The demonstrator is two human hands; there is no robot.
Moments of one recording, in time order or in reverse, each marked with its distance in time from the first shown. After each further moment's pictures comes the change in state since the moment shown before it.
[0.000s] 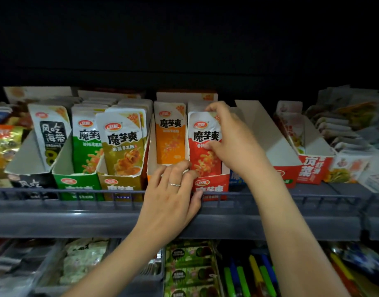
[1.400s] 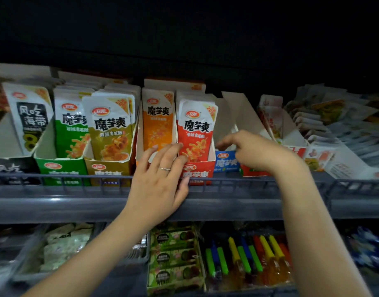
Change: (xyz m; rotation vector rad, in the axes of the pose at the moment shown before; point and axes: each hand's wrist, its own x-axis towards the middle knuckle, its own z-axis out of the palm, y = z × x) left_hand 0.002 0.000 -0.006 0.003 -0.115 -0.016; right_hand -0.023 0.011 -0.048 -0.242 -0.551 0.288
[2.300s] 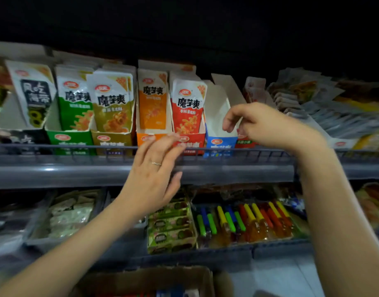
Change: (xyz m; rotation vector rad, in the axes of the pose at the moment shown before) left_hand -0.037 0.012 -0.042 -0.207 -0.031 0.092; right_hand -0.061 0.007 -0.024 0.078 0.112 -0.183
